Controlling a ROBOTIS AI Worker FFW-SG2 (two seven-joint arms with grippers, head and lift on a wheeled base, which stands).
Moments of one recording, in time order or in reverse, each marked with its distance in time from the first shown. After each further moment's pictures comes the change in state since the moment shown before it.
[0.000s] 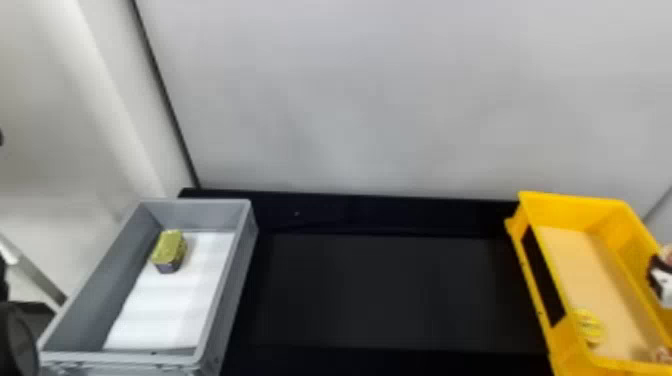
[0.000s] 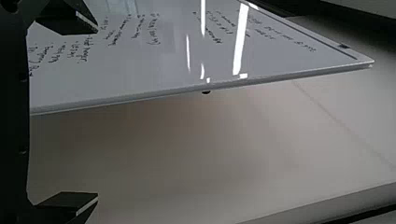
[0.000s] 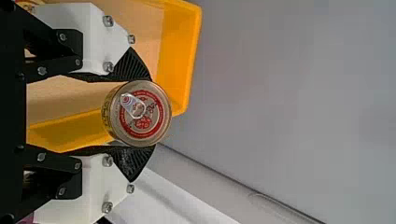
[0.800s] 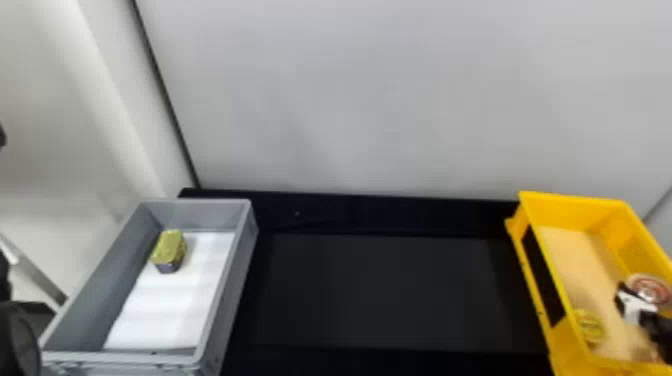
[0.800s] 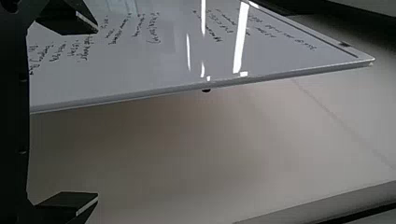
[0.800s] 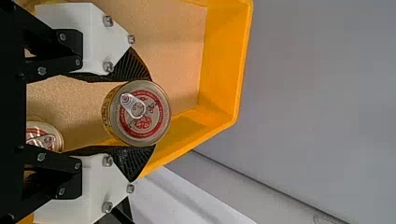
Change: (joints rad) left arm 0.000 0.000 -0.008 0.000 -0.002 0.004 0.001; right arm -0.159 -0.005 0.034 0.352 0.020 -0.076 -0.027
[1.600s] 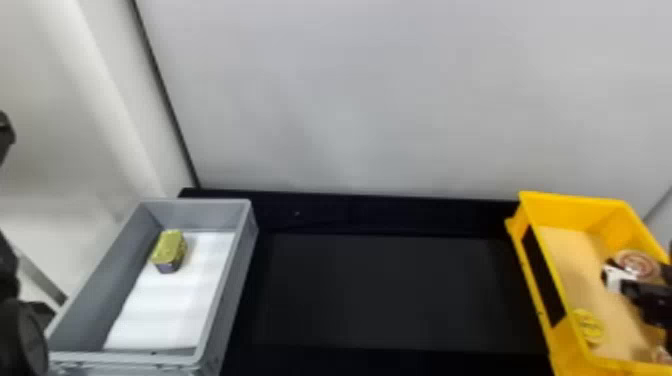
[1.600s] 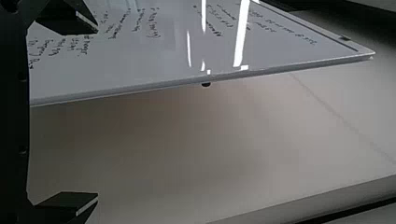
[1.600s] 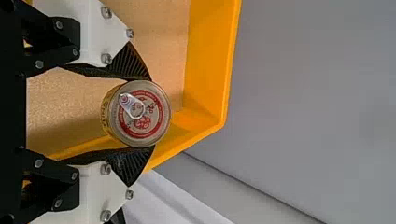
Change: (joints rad) left arm -0.008 0.000 -0.017 0.004 -0.006 0.009 0.000; right arm -0.199 -0.056 0.050 0.231 0.022 -0.034 -0.026
